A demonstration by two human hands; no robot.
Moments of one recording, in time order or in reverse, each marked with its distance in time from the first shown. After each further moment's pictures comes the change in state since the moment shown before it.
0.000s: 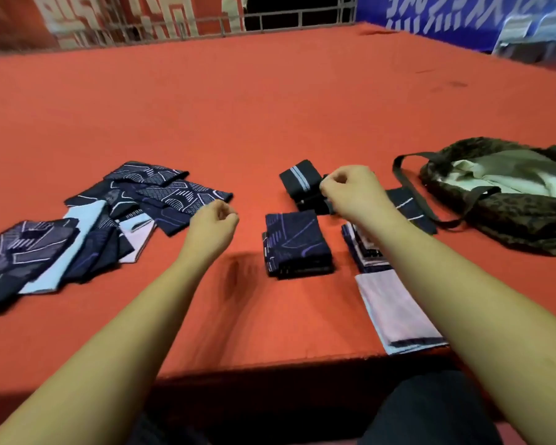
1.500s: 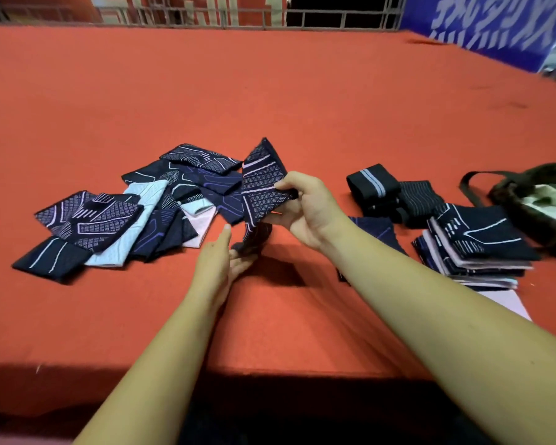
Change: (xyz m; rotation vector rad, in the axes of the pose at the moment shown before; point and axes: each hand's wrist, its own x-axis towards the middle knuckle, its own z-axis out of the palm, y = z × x) left_hand -0.002 -0.141 -0.044 -1.066 -0.010 -0.538; right_hand -0.022 -0.121 0.178 1.117 -0.550 0.305
